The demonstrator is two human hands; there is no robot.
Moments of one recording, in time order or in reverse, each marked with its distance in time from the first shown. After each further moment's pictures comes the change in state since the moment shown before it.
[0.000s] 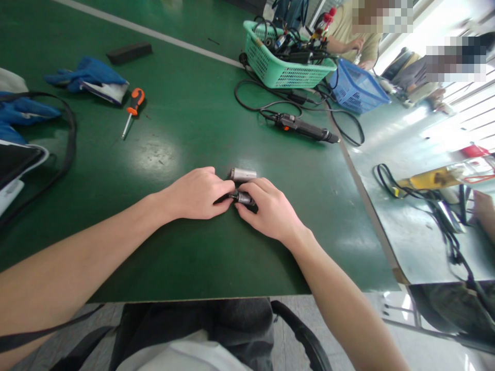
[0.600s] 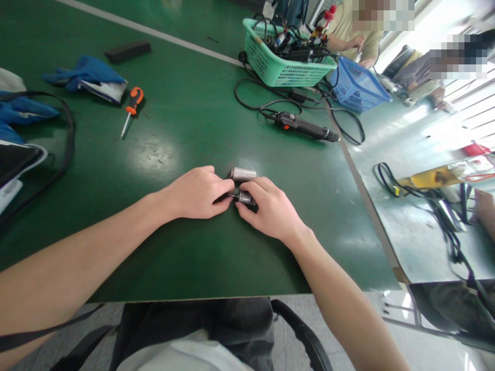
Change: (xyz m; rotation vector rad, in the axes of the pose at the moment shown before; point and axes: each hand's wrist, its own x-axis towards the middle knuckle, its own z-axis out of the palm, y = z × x) left_hand 0.001 0.001 0.000 0.016 -0.002 -0.007; right_hand 0.000 0.002 0.000 -0.024 0.006 0.003
